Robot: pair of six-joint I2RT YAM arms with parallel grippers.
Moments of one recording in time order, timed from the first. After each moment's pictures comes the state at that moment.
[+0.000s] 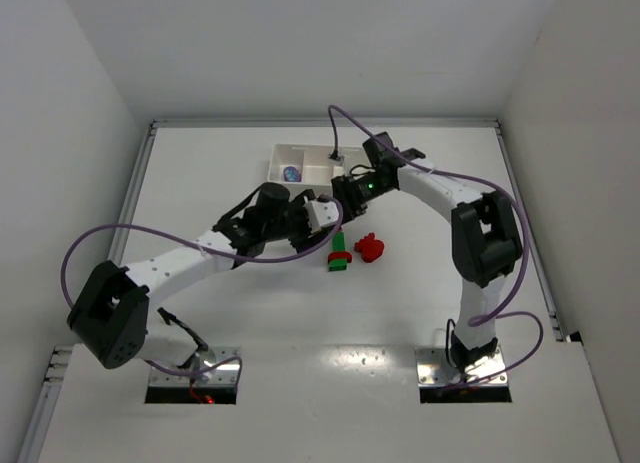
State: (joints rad) left arm -0.67 1.36 0.86 0.01 0.30 0.55; right arm 0.40 1.94 1.46 -0.67 -1.05 -0.12
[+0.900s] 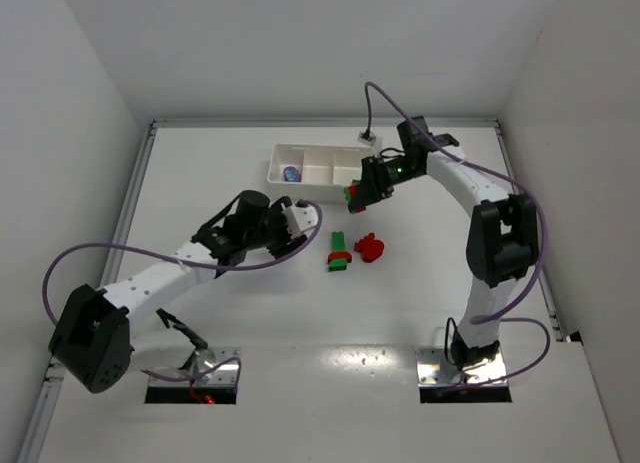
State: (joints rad) left arm -0.60 1.21 0.75 -0.11 0.24 0.55; right arm 0.26 1.91 1.52 -0.79 -1.05 -0.22
